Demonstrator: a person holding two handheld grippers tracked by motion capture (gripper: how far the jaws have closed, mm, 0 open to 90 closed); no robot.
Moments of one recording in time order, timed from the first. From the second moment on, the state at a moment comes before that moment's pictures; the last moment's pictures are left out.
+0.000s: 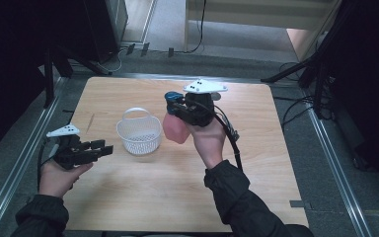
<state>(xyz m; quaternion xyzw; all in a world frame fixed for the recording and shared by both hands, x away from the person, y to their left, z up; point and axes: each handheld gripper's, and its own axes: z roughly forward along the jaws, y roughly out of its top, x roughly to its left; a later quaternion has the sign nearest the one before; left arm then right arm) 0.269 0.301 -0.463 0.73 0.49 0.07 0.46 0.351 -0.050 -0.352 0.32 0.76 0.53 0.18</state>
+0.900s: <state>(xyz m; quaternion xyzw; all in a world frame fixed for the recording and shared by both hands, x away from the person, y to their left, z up) 0.267 0.306 -0.464 0.73 0.49 0.07 0.47 0.357 0.003 -0.342 0.29 0.76 0.55 0.16</state>
